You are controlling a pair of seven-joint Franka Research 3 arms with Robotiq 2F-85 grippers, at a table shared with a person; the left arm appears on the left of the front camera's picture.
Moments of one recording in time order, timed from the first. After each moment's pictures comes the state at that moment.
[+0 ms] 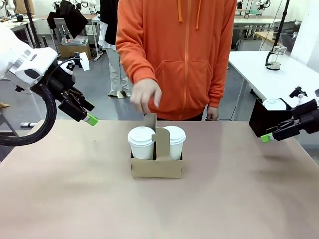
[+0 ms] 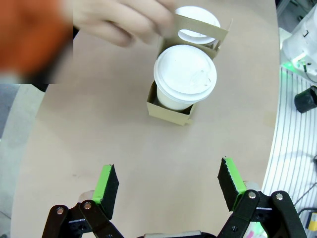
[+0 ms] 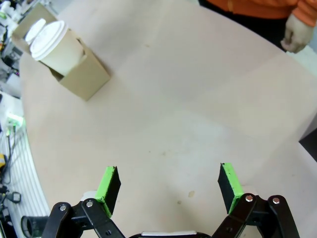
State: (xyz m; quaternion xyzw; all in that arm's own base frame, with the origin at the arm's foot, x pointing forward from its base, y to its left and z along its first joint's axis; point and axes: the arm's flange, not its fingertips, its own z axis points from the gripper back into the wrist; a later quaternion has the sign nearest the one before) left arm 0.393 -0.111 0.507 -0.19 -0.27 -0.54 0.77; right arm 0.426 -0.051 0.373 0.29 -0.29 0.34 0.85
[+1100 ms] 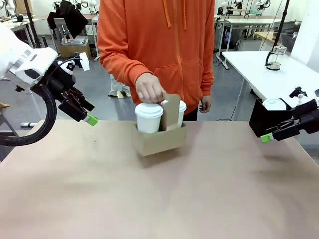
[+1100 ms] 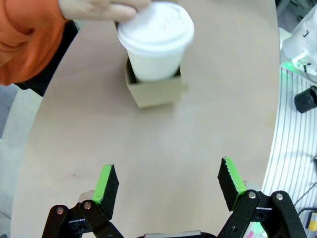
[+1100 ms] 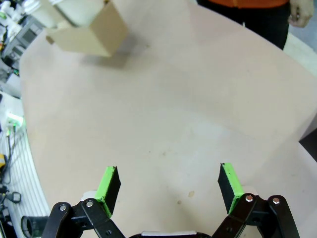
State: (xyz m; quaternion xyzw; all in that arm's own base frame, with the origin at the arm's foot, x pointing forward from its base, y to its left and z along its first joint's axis) left arm 0.393 -0.111 0.507 -0.19 -0.27 -0.54 0.77; right arm 0.426 -0.052 0.373 0.29 -0.29 0.34 0.85
